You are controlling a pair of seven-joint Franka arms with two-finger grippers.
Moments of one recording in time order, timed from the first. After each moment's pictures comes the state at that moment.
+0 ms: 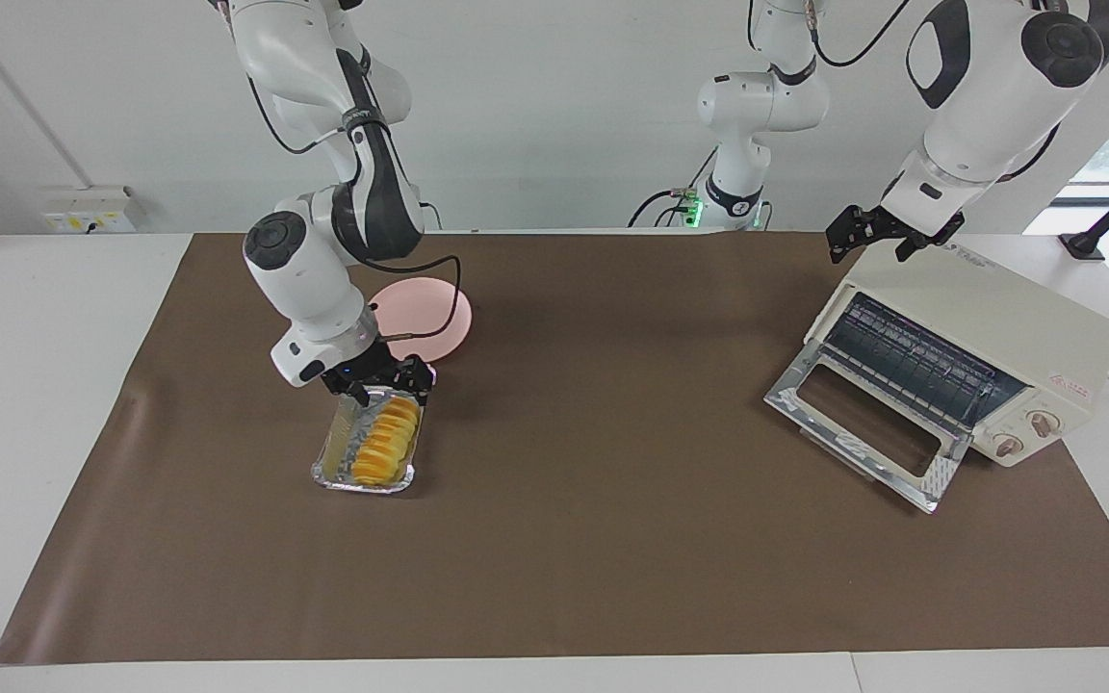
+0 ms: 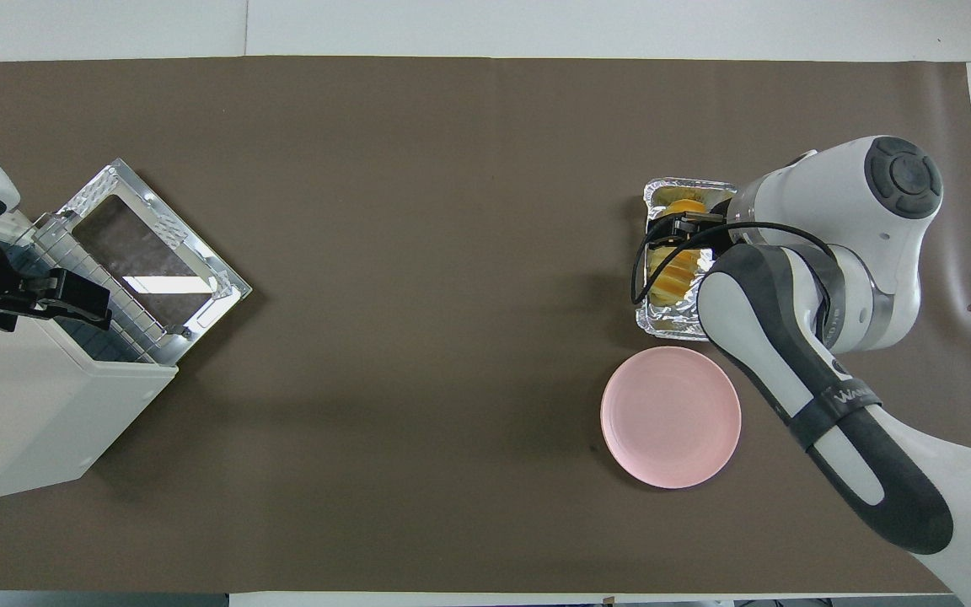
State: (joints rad) left arm -0.09 -0.04 0.00 -1.69 0.01 1.46 -0.02; right arm 0.08 0.25 0.08 -1.95 0.18 2.29 0.22
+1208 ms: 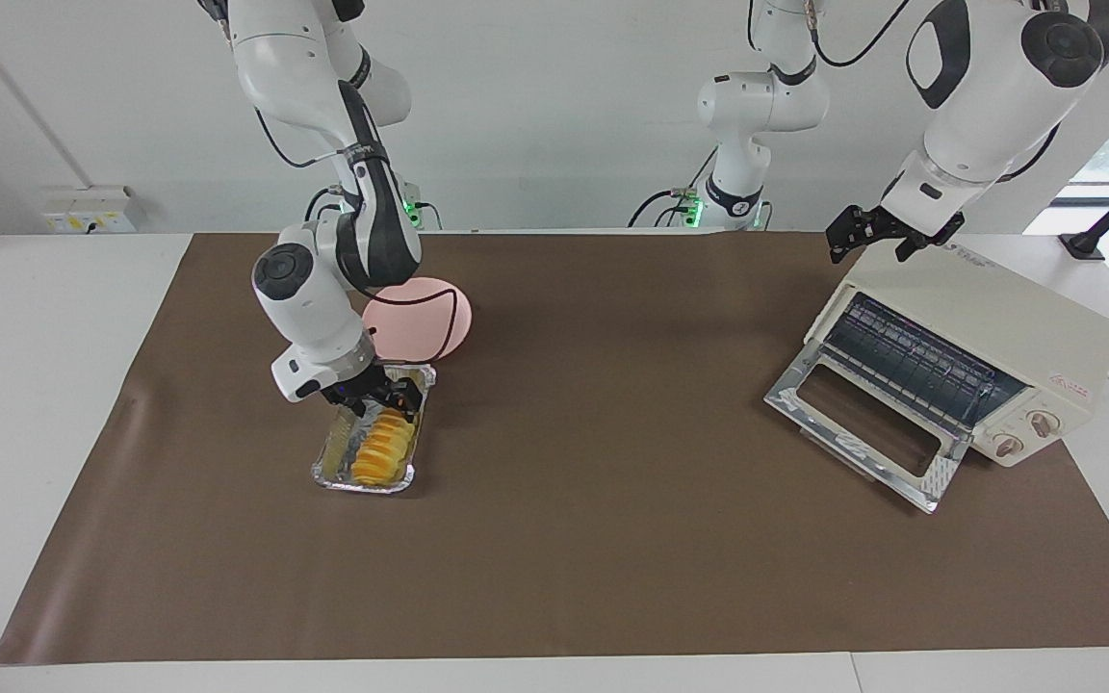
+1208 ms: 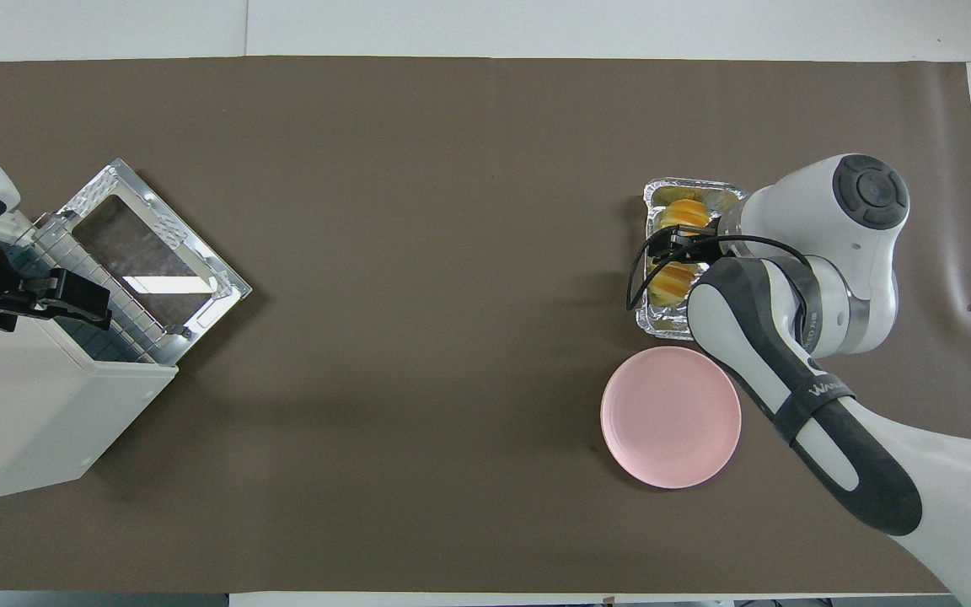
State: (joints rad) left arm -0.09 -0.04 0.00 -1.69 0.01 1.46 -0.02; right arm 0.08 0.28 0.08 -2.00 0.13 2.30 0.27
